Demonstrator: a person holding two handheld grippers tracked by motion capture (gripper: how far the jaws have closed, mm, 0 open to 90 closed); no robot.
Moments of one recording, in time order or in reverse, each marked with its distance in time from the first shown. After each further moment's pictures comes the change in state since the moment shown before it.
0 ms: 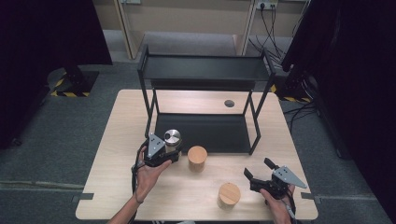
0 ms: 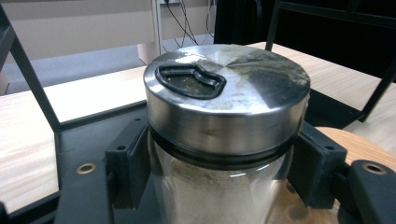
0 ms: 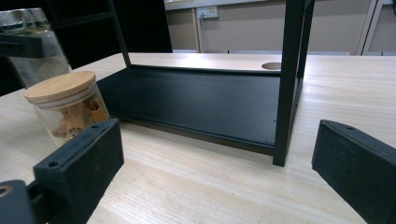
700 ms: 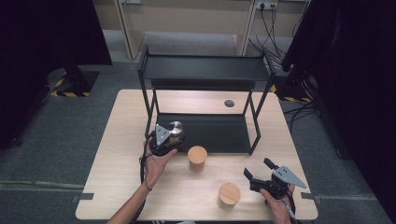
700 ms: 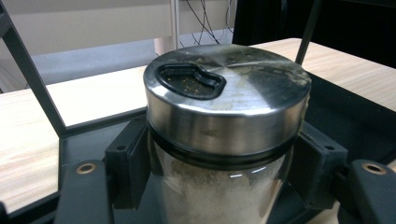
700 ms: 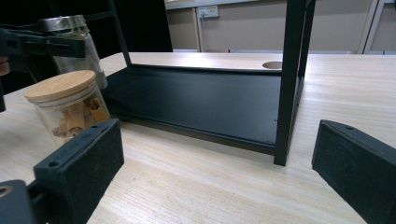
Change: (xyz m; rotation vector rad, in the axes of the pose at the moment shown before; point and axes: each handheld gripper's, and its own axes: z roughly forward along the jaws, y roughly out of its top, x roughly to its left) left arm 0.001 0.002 0.042 0.023 0.073 -0.017; right arm -0.001 0.000 0.001 0.004 0.004 0.003
